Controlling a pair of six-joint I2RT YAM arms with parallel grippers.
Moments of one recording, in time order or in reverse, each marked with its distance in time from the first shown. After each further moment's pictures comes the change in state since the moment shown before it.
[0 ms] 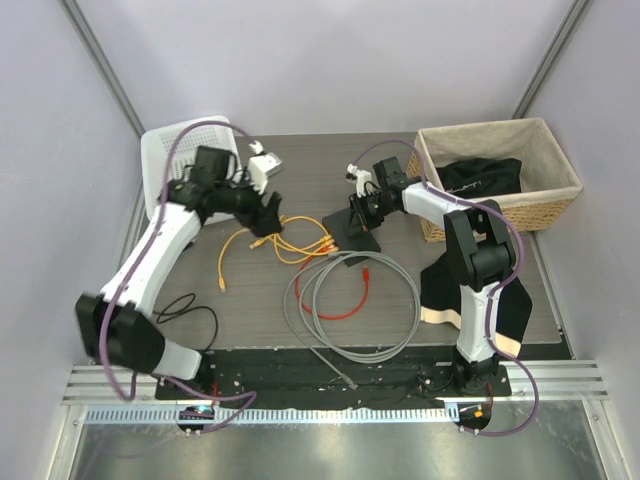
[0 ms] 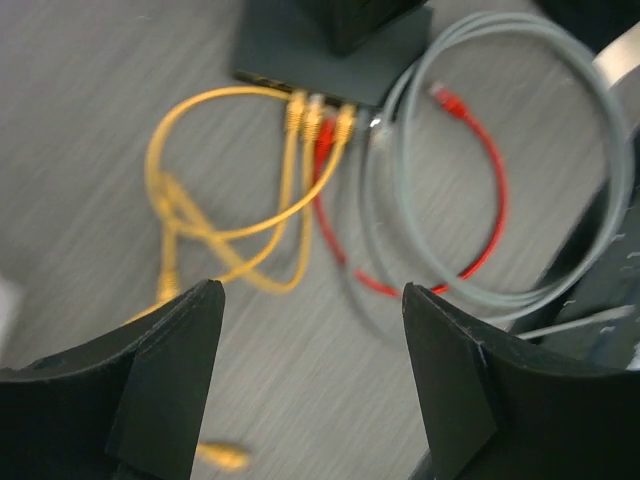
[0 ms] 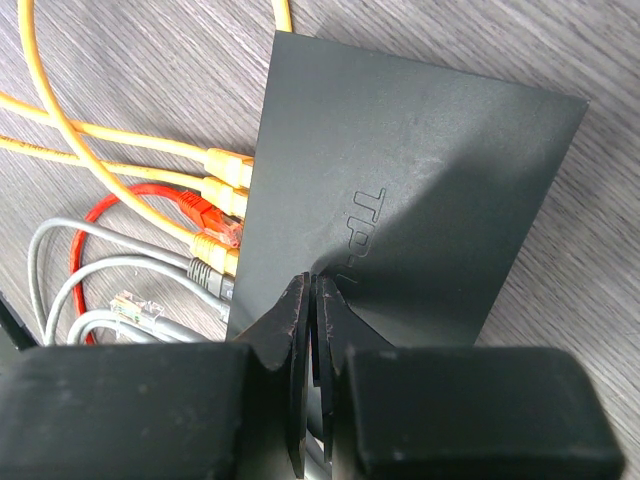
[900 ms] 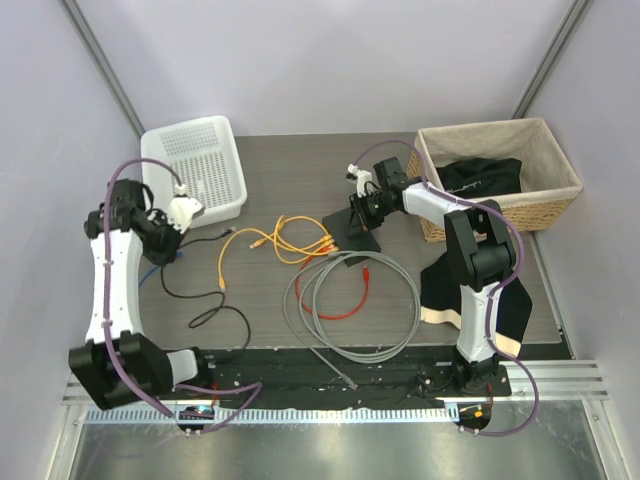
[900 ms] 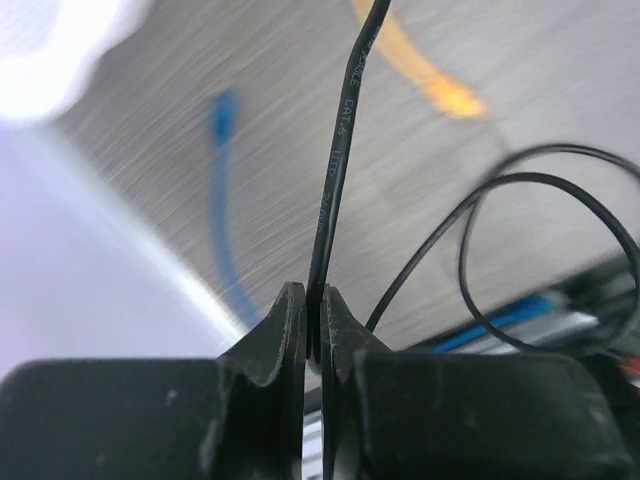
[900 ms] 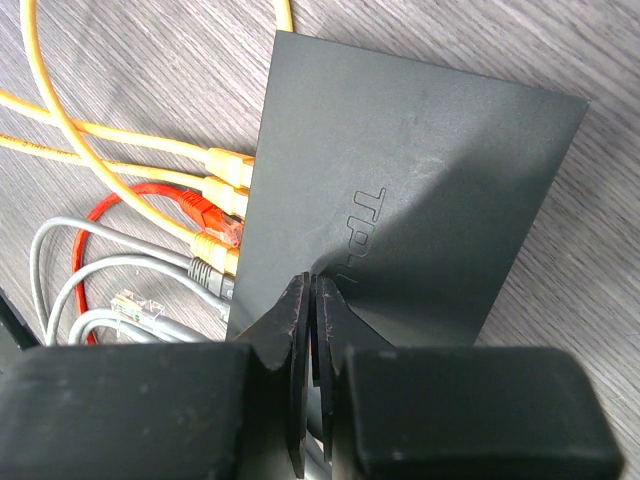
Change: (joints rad) left arm 0.497 -0.118 -0.111 -0.406 -0.275 0.512; right arm -0.003 -0.002 -0.006 0.007 -0.005 0.000
